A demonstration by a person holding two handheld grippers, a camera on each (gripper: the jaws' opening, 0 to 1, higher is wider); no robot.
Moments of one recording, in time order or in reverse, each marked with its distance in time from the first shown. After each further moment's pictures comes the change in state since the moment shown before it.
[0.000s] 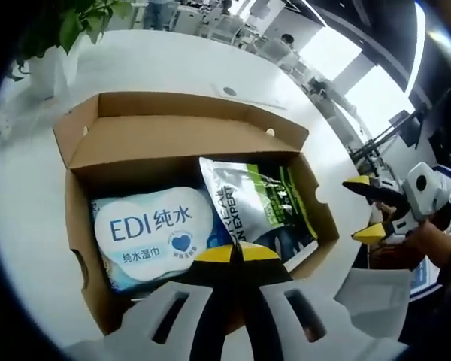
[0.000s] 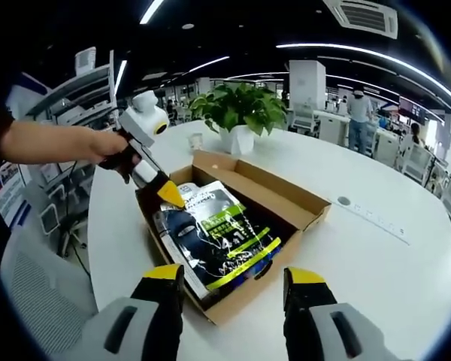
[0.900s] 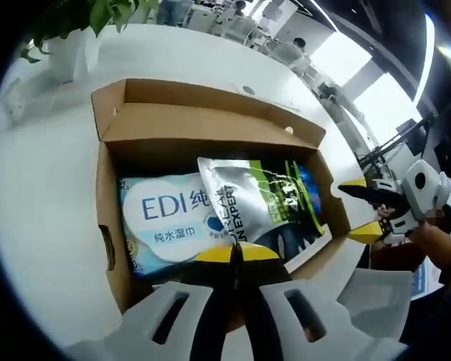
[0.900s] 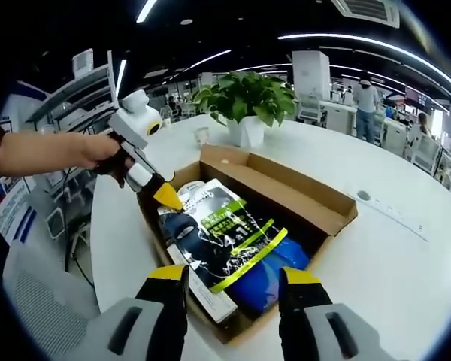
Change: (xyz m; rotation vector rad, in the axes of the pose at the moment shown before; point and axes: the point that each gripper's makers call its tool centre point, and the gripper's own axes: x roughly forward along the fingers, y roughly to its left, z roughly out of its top) left arm -0.007 0.029 -0.012 -0.056 -0.003 0.033; right arm 0.040 0.017 0.004 0.040 0.047 0.051
